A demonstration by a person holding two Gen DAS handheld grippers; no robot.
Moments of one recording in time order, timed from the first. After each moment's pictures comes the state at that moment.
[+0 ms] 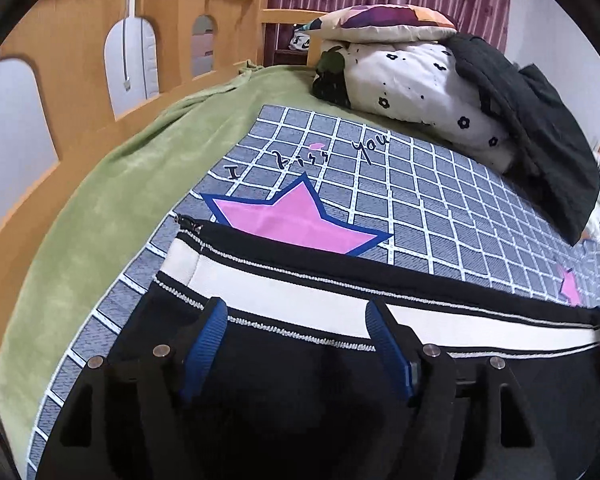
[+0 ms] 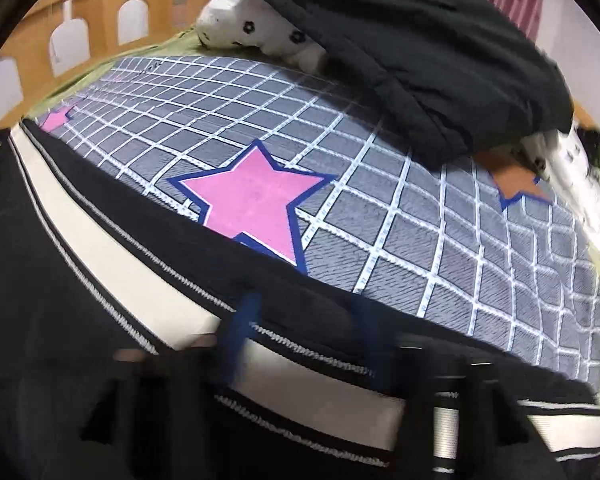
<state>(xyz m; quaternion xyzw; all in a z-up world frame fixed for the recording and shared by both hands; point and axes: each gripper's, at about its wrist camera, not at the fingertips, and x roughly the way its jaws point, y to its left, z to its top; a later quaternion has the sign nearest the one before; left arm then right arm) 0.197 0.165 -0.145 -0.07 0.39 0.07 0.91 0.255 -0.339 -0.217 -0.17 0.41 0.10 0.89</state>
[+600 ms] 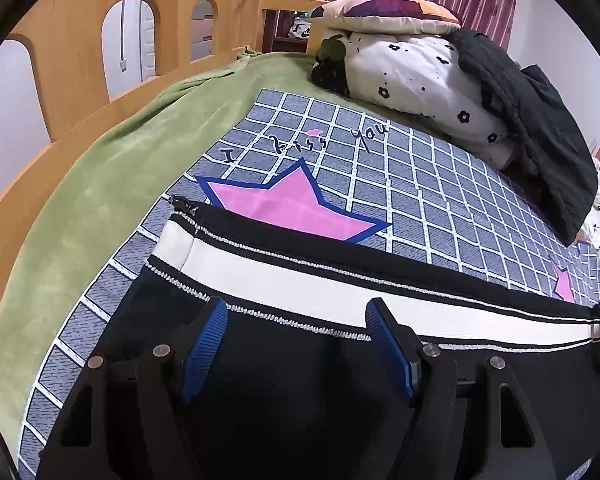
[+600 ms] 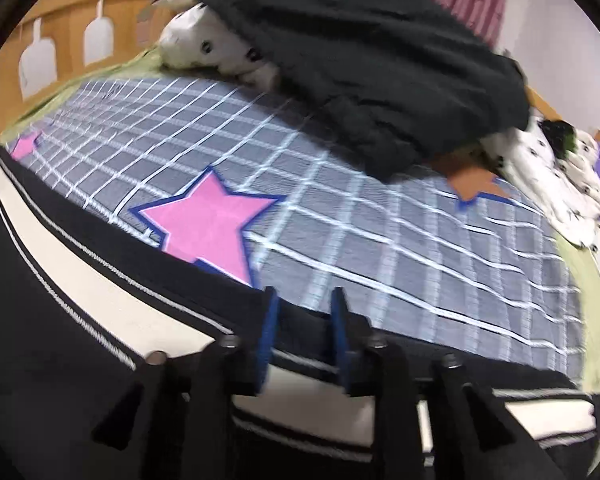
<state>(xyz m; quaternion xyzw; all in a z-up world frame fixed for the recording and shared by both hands) 0.198 0.171 -0.151 -0.10 0.41 0.05 0.90 0.254 -0.366 -0.195 -0.13 0.39 0.04 0.91</state>
